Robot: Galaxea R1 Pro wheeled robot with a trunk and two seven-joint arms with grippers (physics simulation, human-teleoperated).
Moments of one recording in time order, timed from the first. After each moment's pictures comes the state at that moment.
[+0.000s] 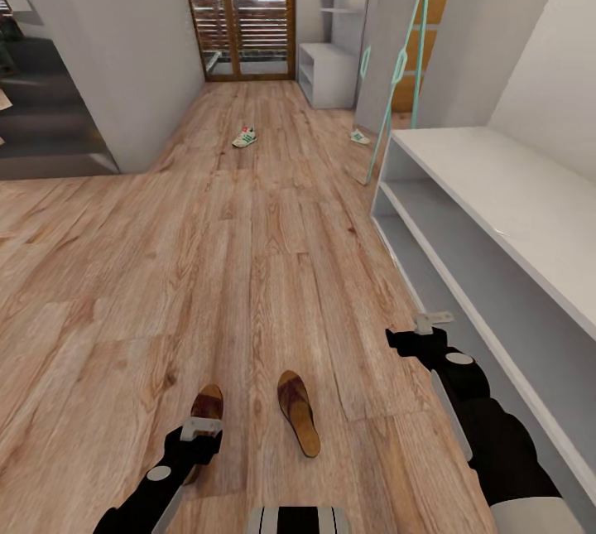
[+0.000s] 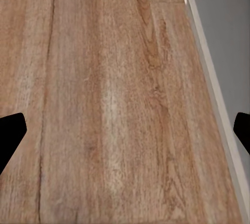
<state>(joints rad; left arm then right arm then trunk) -0.44 0.02 -0.02 -0.52 -0.07 -0.05 0.01 -0.48 -0.09 0.04 -1.35 0.02 0.60 0.01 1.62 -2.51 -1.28</state>
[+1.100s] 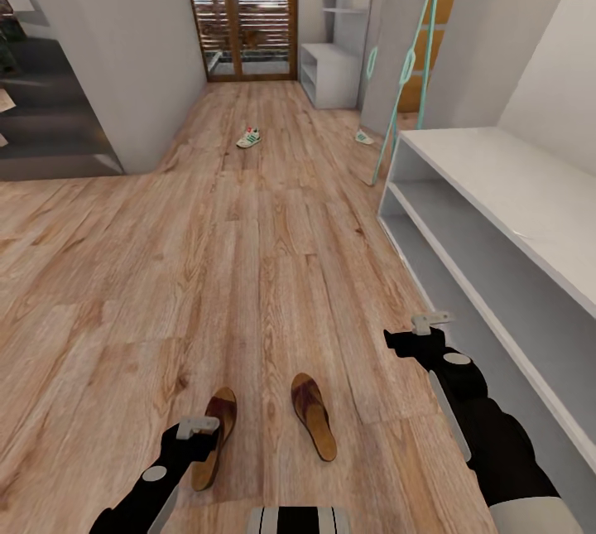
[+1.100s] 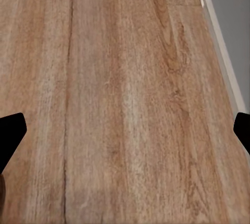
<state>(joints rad) -0.44 0.03 -0.01 -0.52 -0.06 -0.08 0.01 -0.48 -0.09 0.05 -1.35 0.02 0.60 0.01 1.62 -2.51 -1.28</state>
